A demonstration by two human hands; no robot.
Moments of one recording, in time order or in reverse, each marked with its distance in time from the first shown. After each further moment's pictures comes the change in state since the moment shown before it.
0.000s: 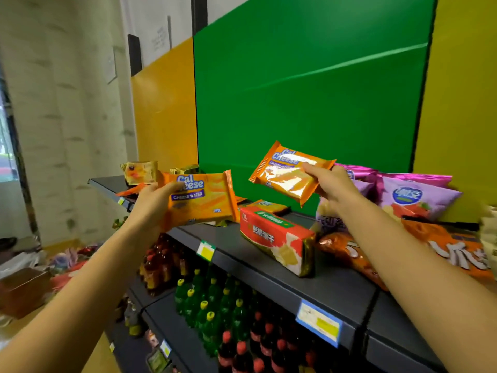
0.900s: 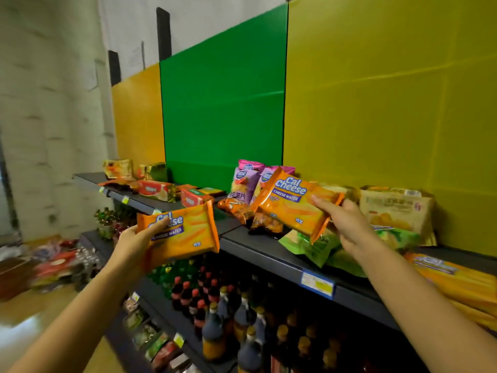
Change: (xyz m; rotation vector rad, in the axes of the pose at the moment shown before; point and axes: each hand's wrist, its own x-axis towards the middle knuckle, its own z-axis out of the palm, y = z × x) left_hand -0.361 0.018 0.076 -0.127 -0.046 -0.148; right_hand -0.290 -0.097 -0.322 0.085 -0.008 0.007
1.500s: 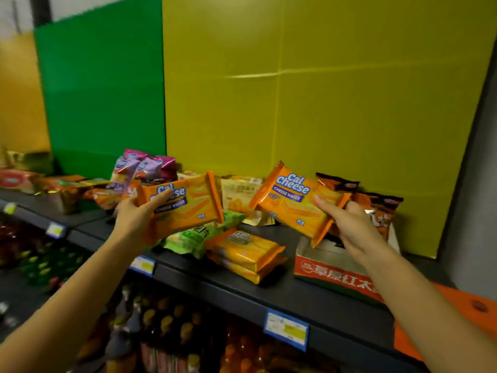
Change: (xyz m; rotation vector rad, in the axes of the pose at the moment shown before) left_hand -0.131 -0.035 0.313 -0.171 -0.235 0.135; right_hand -0.067 -0.098 -0.323 -0.119 0.151 -0.101
